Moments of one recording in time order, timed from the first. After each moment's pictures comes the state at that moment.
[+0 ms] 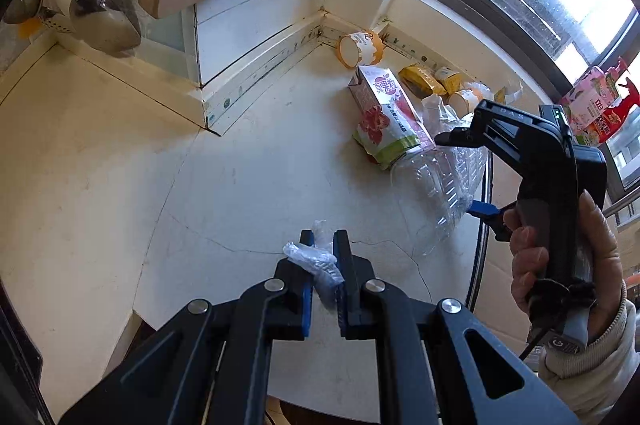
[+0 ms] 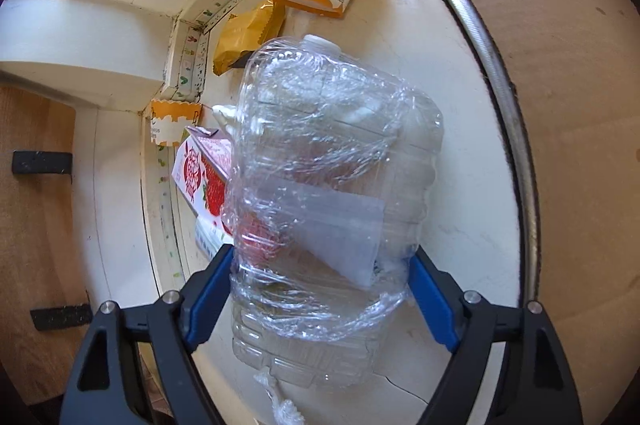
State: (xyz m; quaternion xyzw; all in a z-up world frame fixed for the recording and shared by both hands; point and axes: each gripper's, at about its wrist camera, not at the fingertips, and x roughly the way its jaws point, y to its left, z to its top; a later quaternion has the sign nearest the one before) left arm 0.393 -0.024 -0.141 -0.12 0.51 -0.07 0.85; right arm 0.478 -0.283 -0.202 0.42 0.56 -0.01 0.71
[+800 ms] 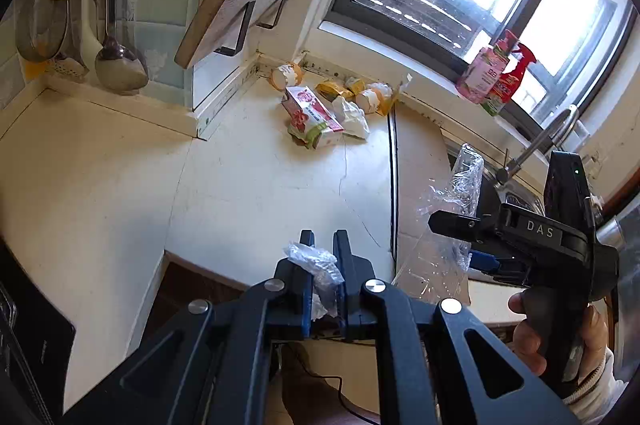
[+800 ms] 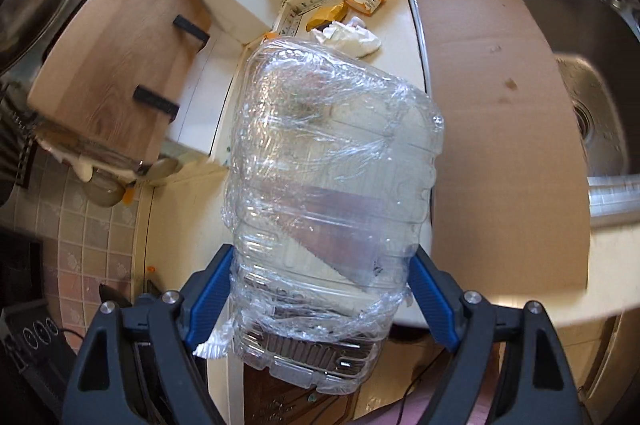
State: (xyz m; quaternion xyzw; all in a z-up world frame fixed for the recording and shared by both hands) left arm 0.237 0.019 -0.059 -0.09 0.44 -0.20 0.87; right arm 0.230 -0.234 -0.104 0.34 0.49 0.05 0.80
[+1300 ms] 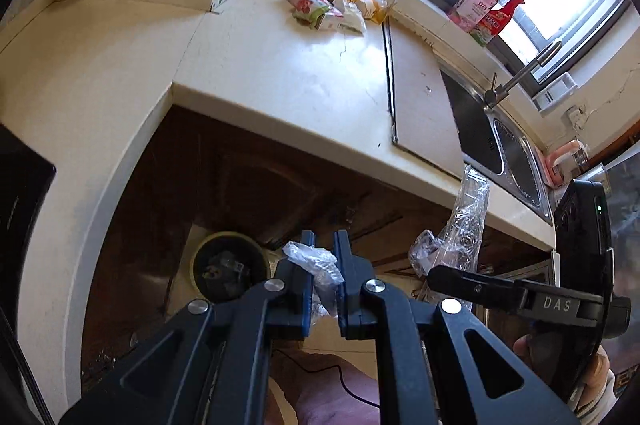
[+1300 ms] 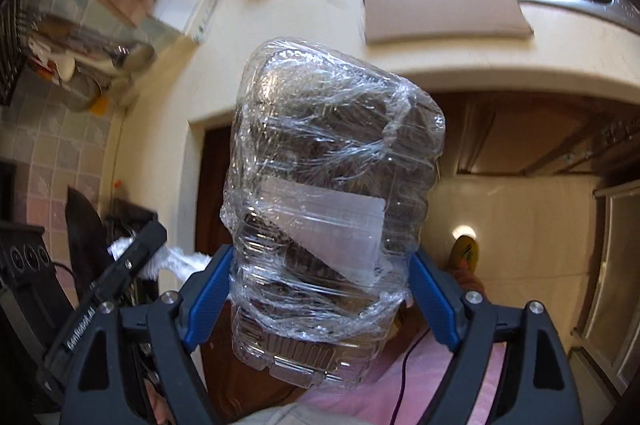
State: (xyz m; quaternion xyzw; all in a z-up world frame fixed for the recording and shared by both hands) left arm 0.115 0.056 -0.141 -0.10 0.53 -0.22 0.81; right arm 0.067 -0.171 -0.177 0.31 0.58 0.04 0.75
